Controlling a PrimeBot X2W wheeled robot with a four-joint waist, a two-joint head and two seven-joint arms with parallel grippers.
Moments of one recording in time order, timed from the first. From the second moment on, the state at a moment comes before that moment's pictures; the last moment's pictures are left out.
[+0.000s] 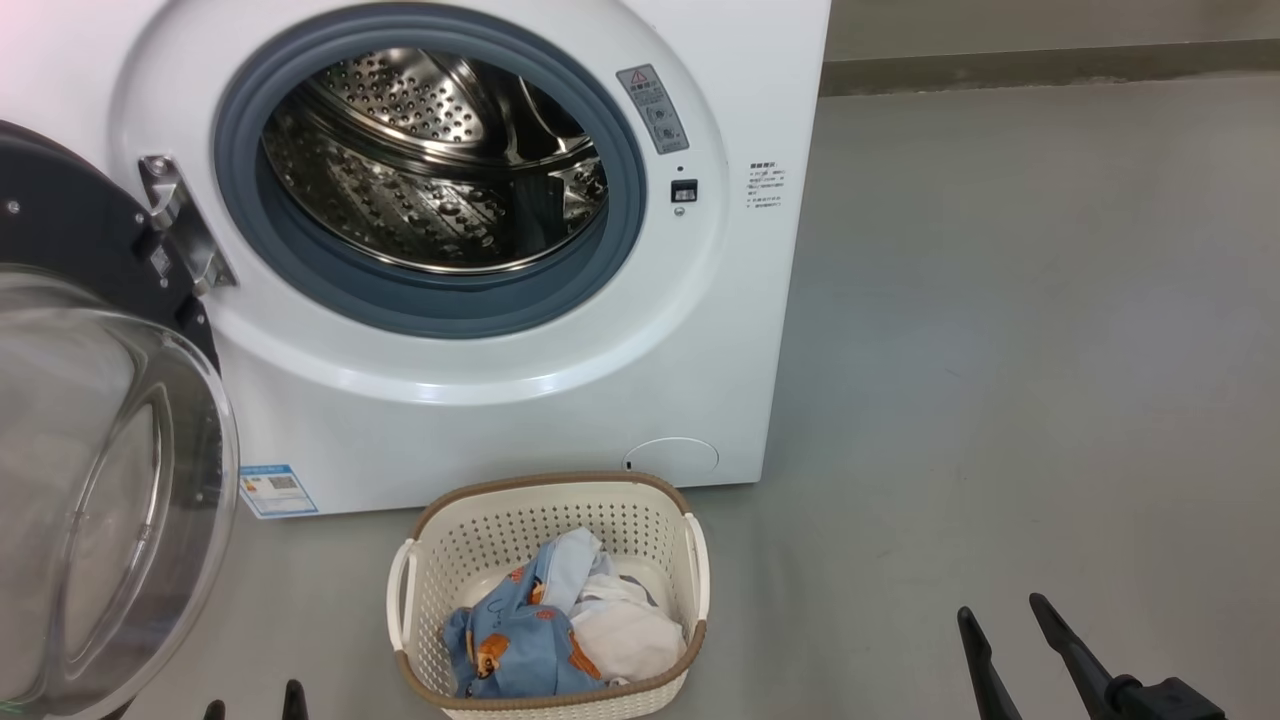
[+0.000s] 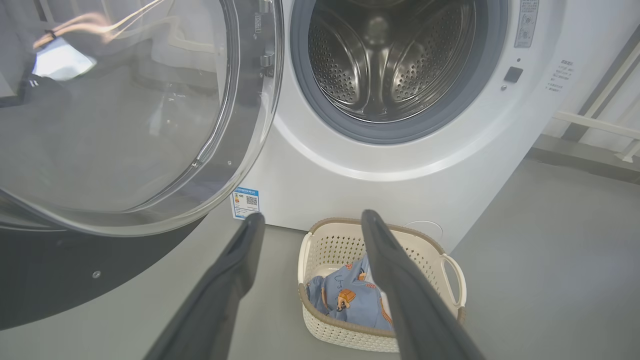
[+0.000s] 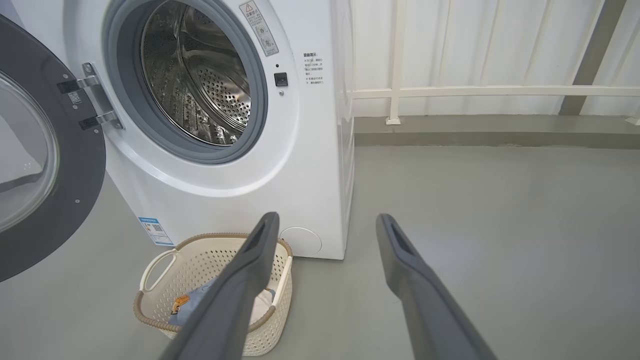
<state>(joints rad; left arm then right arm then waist) 0.21 0.05 0.04 0.14 -0.30 -0.05 -0.25 0.17 -0.09 0.01 0.08 0.17 0.12 -0.25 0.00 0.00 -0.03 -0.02</state>
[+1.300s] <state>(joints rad) 0.21 0.05 0.01 0.15 -0.28 -0.06 -0.25 0.17 -0.08 0.02 0.08 0.17 0.12 -0.25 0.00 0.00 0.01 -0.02</state>
